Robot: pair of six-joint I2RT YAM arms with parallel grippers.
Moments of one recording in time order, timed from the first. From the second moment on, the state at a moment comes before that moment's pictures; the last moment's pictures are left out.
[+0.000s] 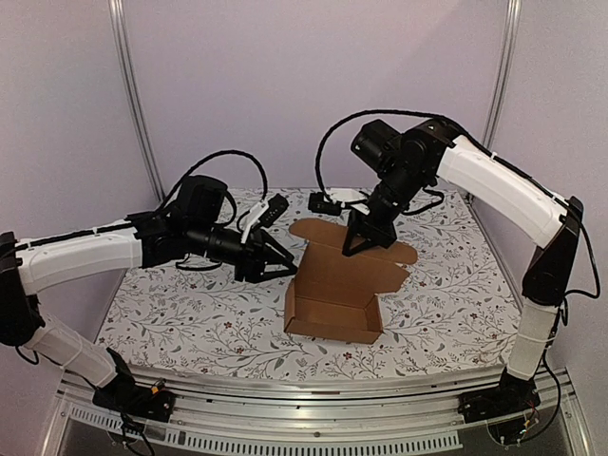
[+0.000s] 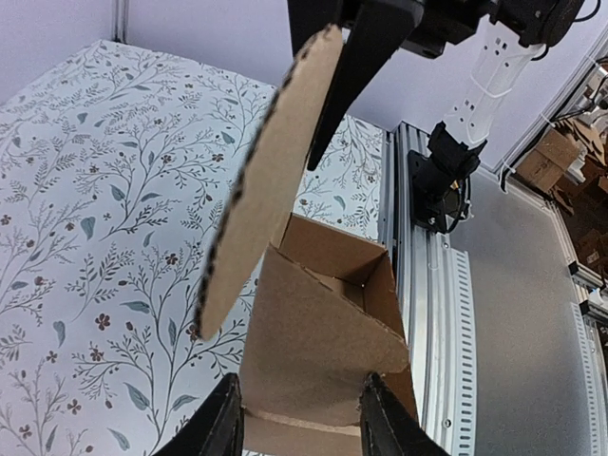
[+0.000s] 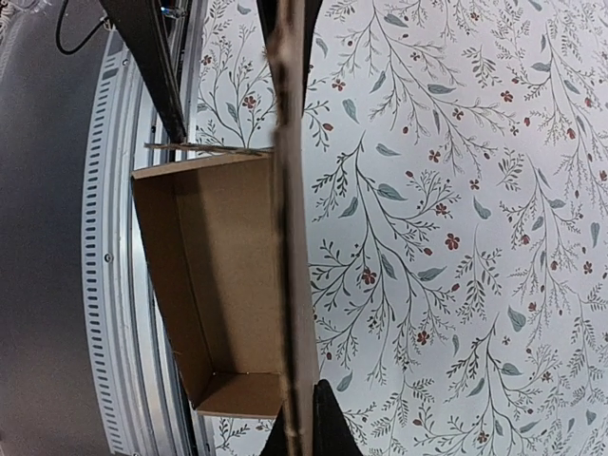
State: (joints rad) left arm -0.77 1.38 1.02 -0.19 0.65 0.02; right arm 0.81 1.88 2.04 -1.37 -0.40 -0.60
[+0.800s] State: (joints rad) left arm -0.83 1.40 1.01 -0.09 0.39 -0.02; right arm 0.80 1.89 2.06 -1.36 -0.49 -0.61
